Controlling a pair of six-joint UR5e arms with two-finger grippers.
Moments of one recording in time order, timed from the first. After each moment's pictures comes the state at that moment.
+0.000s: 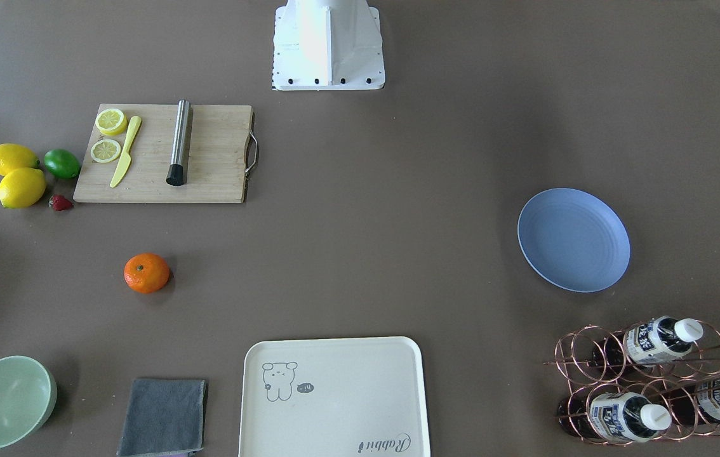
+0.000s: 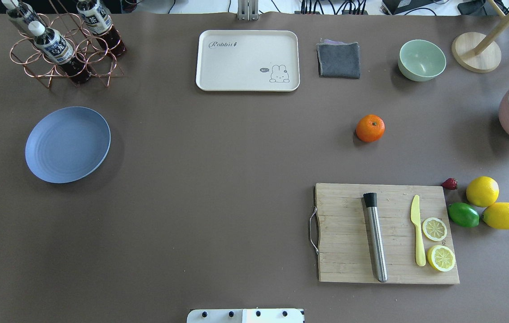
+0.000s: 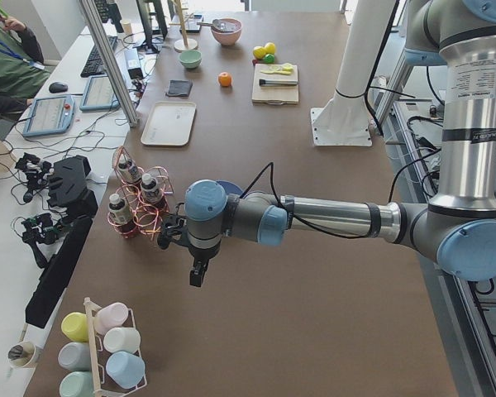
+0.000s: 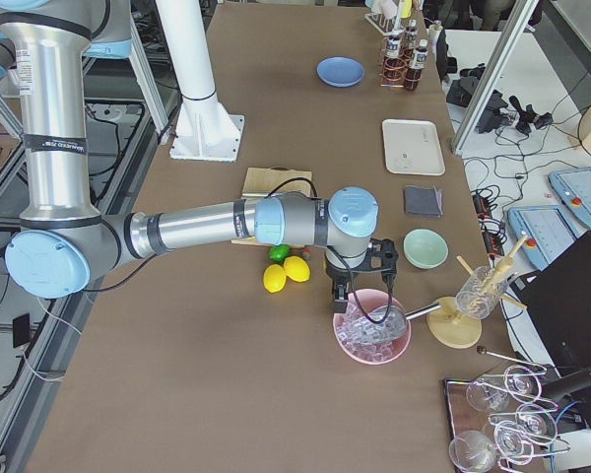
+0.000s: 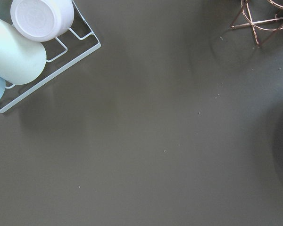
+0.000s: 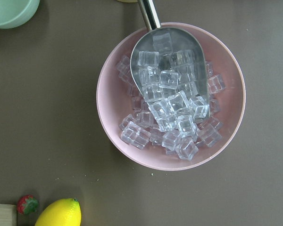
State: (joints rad) left arm -1.58 -1.54 -1.68 -1.71 -2.34 0.02; right arm 1.58 -1.57 1.77 -1.75 2.39 0.02
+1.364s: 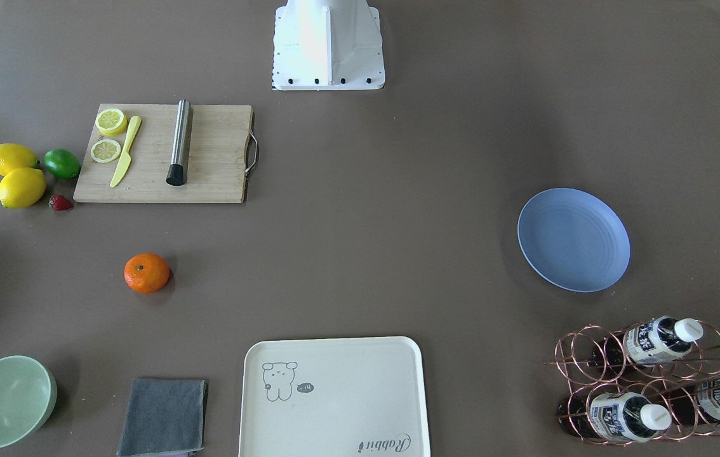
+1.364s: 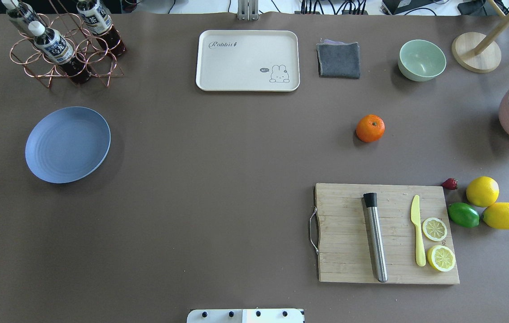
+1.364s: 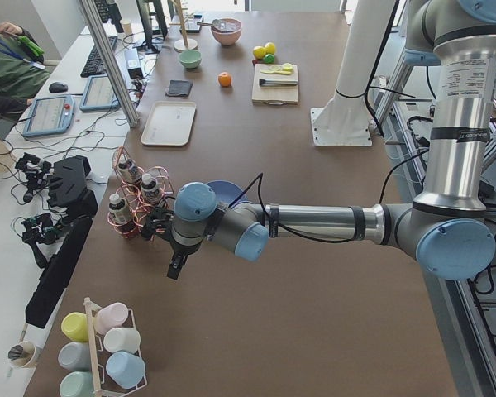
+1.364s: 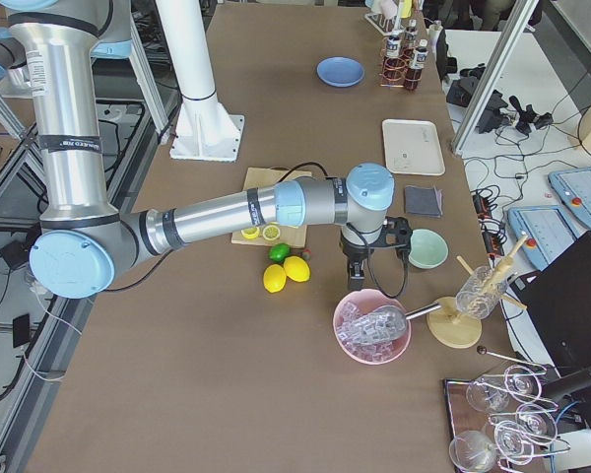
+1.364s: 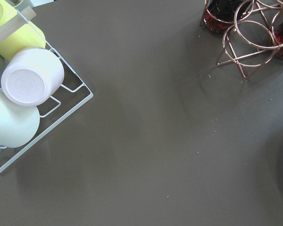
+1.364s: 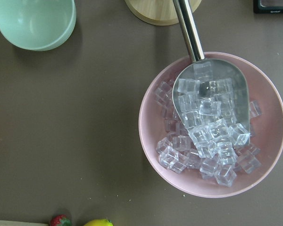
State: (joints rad) left arm -1.52 -1.61 -1.52 -2.09 -2.34 -0.19; right arm 1.50 -1.48 1.78 -1.74 2.39 0.14
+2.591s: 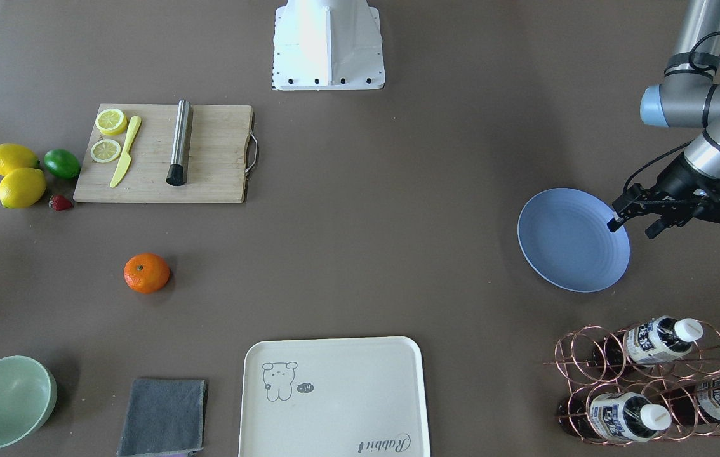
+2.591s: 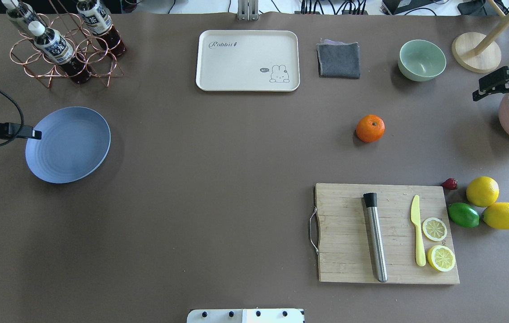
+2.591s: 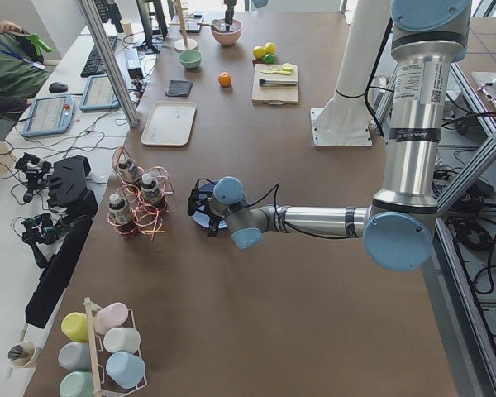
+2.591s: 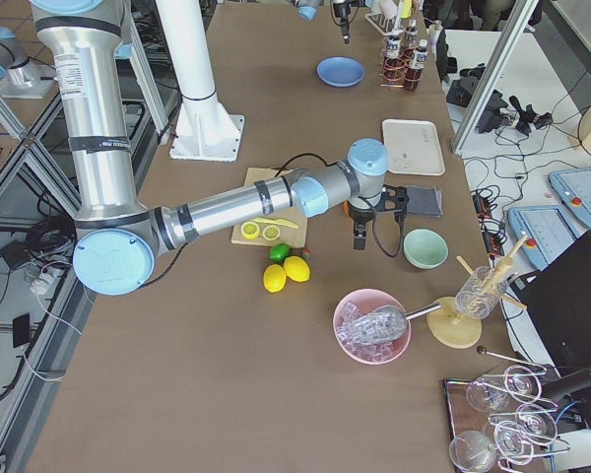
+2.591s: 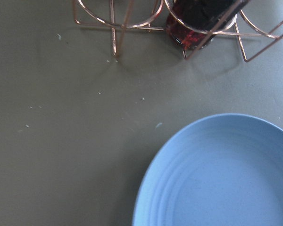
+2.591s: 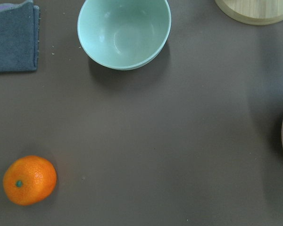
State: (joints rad) left arm -1.00 -1.61 -1.41 -2.66 -2.15 -0.96; right arm 1.23 -1.46 1.78 -1.35 2.33 0.72
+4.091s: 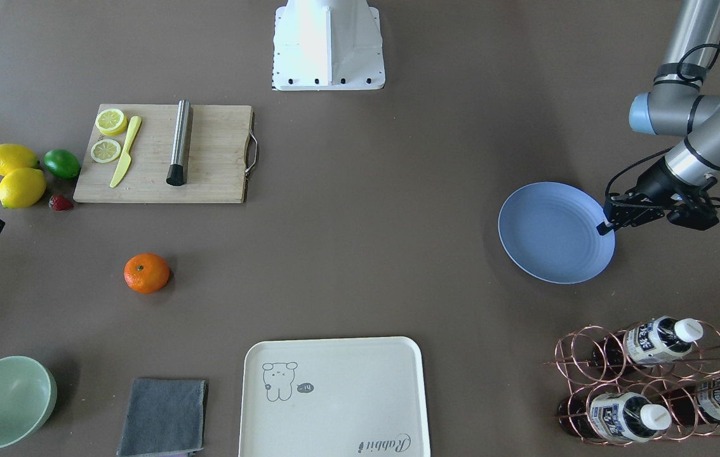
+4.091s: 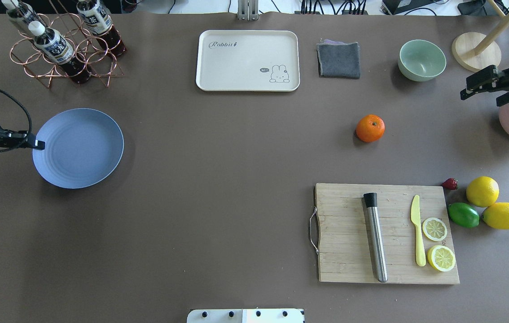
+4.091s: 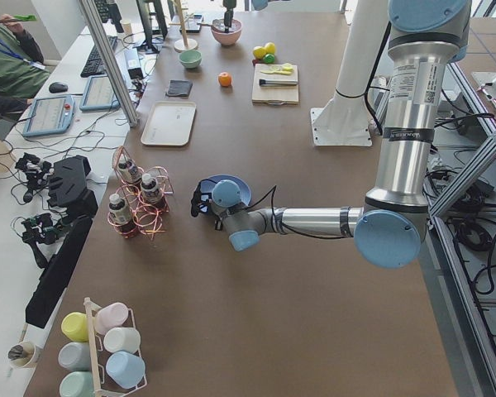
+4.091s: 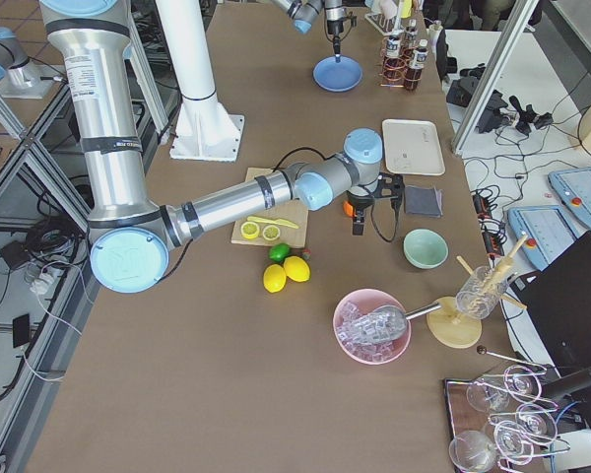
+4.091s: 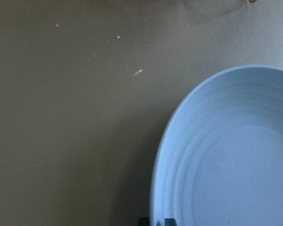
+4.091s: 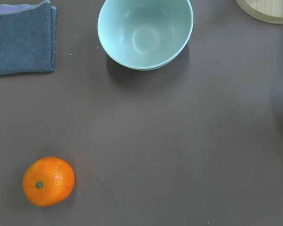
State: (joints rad) left arm -1.05 -1.65 -1.38 -2.69 -2.33 -1.03; right arm 1.21 -1.43 1.78 -1.34 2.33 0.76
